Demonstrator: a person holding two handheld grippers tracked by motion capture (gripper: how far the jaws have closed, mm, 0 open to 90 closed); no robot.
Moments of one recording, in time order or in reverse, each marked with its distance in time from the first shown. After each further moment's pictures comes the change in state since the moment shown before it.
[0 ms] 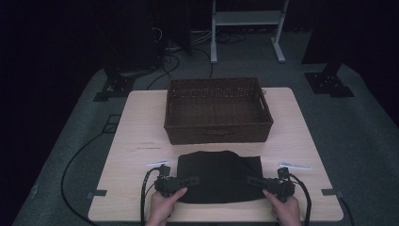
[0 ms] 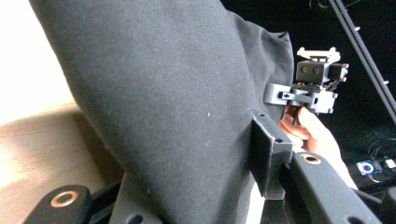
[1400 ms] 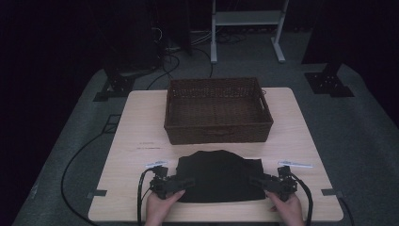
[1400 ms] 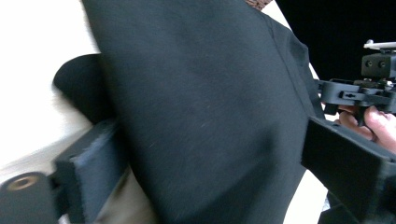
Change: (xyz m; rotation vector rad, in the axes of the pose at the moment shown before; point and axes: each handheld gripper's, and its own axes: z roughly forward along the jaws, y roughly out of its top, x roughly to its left) left arm -0.008 -0.001 -0.007 -0.002 0.257 0.049; right arm -0.007 0.005 0.000 0.037 -0.212 -0.010
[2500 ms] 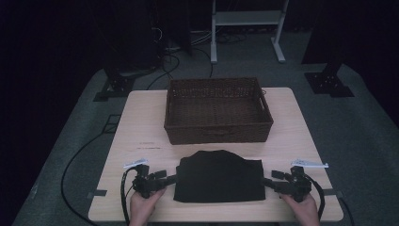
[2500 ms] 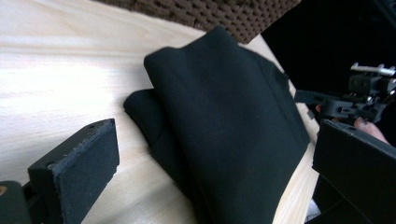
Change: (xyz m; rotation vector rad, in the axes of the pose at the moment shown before) left arm 0.024 0.007 -0.043 -0.089 -0.031 0.013; right arm -0.009 0.007 -0.034 -0.022 0.019 -0.128
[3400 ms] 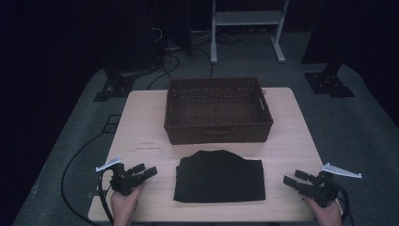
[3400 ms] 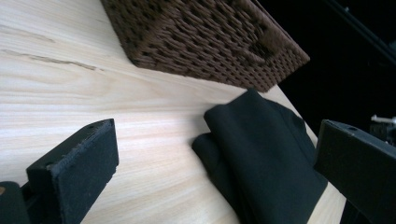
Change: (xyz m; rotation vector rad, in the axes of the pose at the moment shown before) left arm 0.027 0.008 -0.056 -0.201 0.050 0.026; right arm -0.035 -0.015 -0.057 -0.160 -0.069 -0.001
